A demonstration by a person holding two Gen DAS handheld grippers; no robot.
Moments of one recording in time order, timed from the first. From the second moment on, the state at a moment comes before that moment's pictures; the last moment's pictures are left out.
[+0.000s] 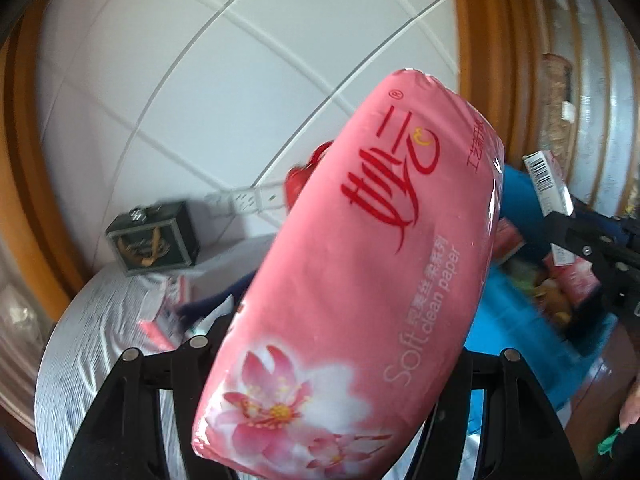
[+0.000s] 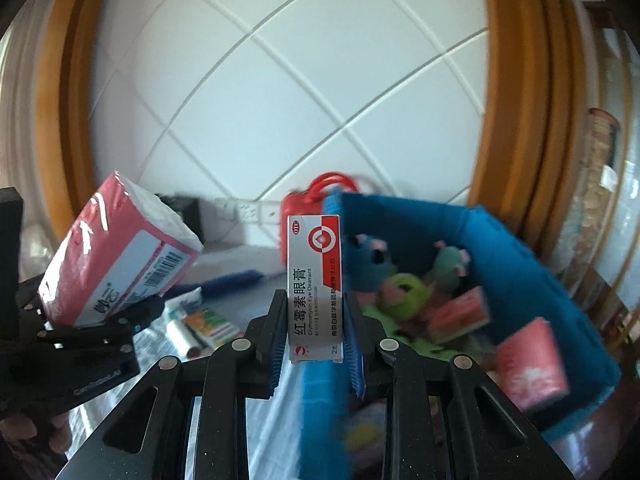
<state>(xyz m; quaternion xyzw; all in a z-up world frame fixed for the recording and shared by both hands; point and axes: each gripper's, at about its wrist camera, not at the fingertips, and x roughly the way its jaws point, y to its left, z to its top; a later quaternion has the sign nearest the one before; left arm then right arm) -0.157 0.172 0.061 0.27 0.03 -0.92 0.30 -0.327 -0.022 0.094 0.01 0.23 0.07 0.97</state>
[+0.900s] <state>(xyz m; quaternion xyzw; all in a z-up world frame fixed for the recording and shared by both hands) -0.333 0.330 0.041 0.32 0.00 -0.93 0.20 -0.323 -0.242 0.041 0.04 0.28 -0.04 0.96</state>
